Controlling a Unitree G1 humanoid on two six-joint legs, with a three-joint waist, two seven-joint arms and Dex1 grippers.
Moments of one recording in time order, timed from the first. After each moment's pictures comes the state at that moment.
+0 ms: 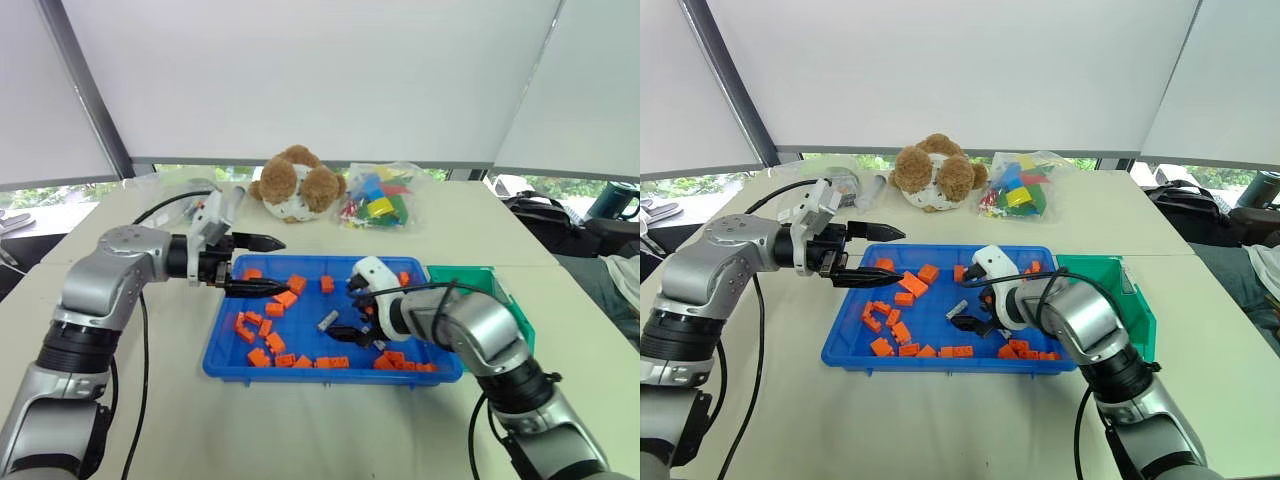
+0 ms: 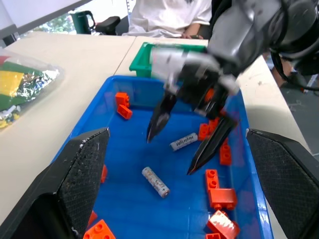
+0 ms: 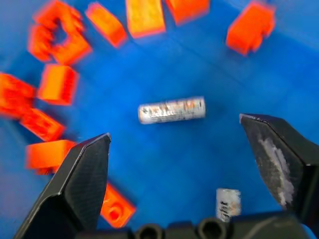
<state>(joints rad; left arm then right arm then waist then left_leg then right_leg) -0.80 0.76 -0.02 0.03 -0.53 0.56 -1.33 -0.74 -0.43 0.30 -0.20 0.36 1.29 0.48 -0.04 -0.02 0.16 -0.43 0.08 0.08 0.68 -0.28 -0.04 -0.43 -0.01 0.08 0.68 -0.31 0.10</state>
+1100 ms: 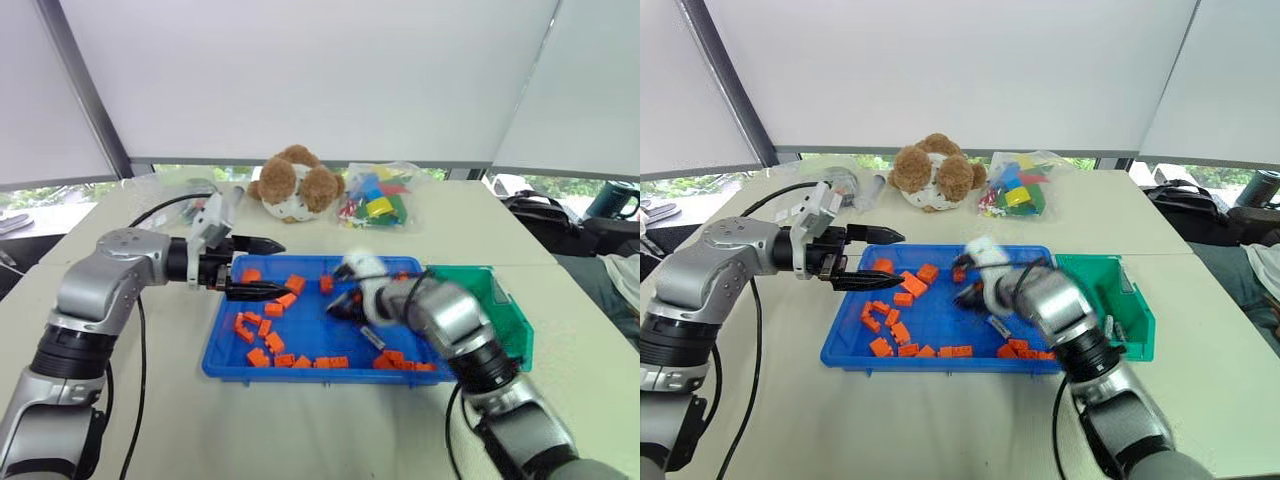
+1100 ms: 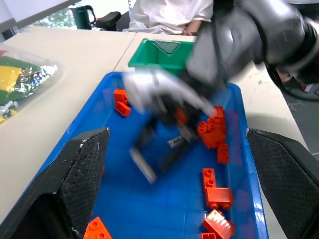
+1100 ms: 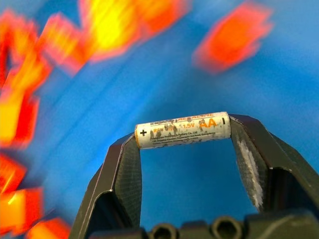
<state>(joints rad) -0.78 0.77 -0.02 -0.02 -0.56 0.60 -1.30 -0.89 -0.53 0.14 -0.10 0.22 1.26 0.46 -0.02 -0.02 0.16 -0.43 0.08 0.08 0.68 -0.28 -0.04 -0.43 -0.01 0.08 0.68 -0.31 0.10</state>
